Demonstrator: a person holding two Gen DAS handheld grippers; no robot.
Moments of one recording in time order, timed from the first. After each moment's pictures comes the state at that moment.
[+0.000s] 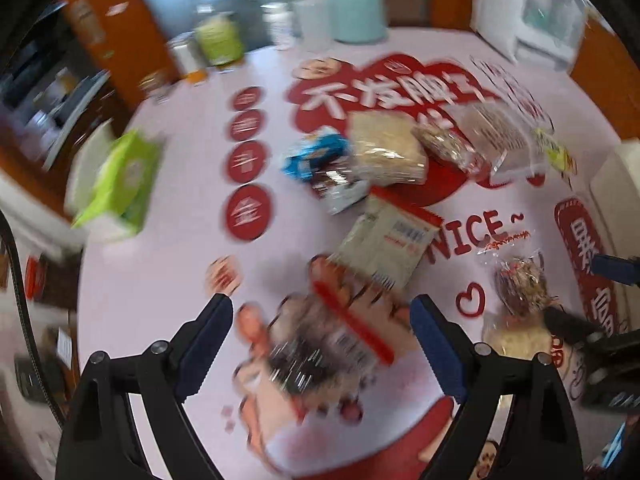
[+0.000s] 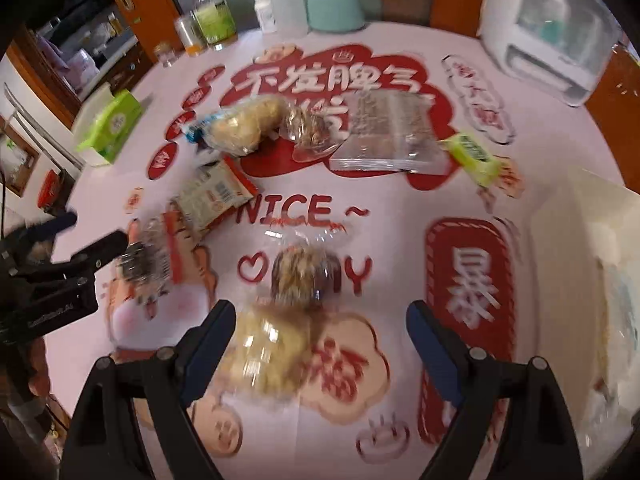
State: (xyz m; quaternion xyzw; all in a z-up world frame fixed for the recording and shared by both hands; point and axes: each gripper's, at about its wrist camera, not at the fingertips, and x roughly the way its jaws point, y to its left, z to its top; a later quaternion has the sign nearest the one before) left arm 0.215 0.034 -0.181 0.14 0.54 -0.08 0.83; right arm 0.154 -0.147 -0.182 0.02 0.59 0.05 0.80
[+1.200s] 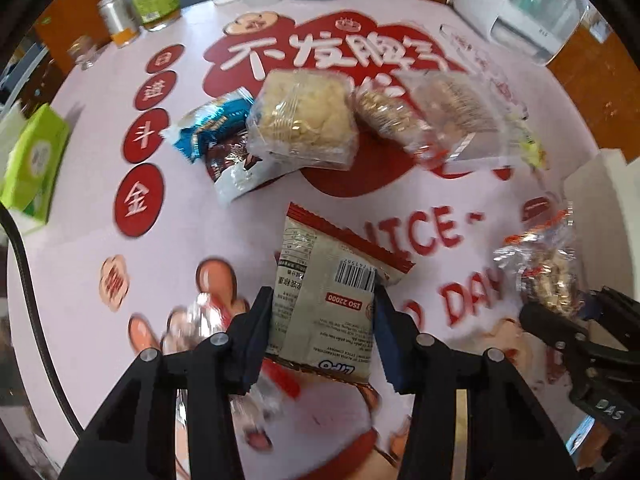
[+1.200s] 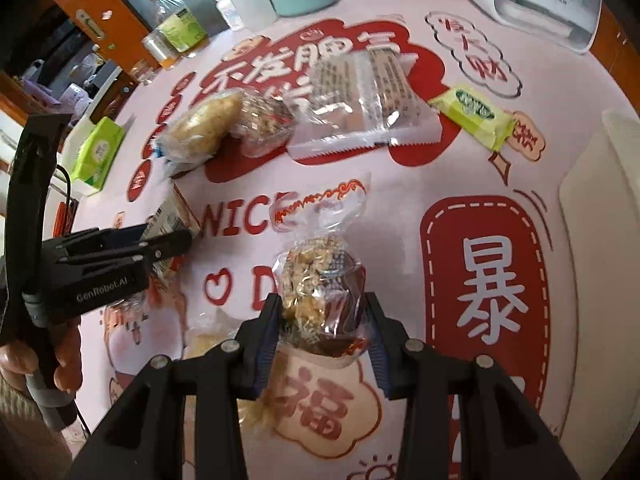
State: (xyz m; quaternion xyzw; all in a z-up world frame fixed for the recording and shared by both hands) left arm 0.230 -0.005 -0.211 0.05 0.60 -0.14 0.79; right arm 0.153 -0.188 -0.199 0.11 0.58 0.06 0.80
